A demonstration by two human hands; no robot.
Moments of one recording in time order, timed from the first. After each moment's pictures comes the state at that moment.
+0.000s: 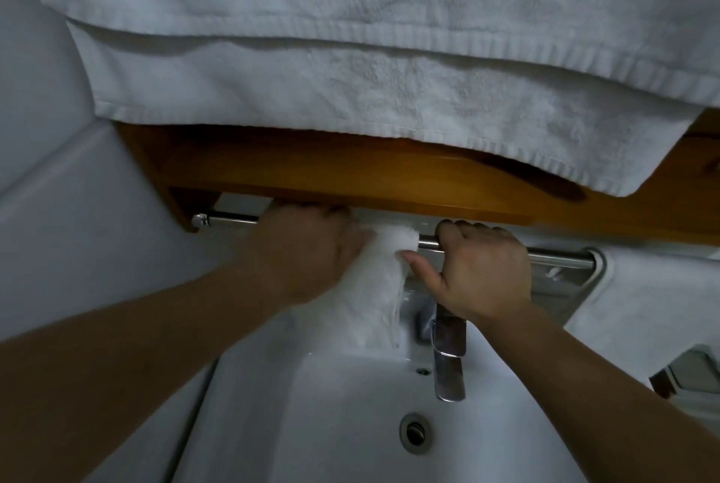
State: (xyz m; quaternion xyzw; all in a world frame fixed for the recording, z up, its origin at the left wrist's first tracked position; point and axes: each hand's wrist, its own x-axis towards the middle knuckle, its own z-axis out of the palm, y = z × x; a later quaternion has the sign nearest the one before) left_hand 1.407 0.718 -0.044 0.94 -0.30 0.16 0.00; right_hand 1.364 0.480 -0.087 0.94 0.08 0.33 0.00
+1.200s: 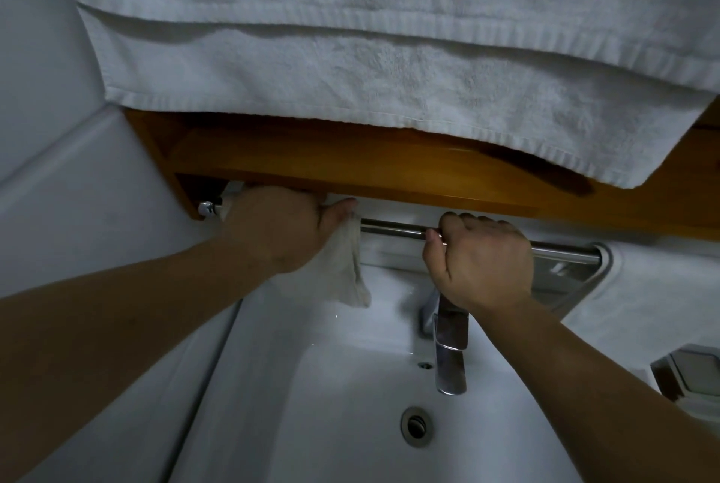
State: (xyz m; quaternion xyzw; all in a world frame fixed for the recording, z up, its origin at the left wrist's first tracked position) left_hand 1.423 0.736 -0.049 0.96 -0.21 0.17 -0.03; right_hand 1.368 0.482 -0.093 0.94 0.07 0.34 0.00
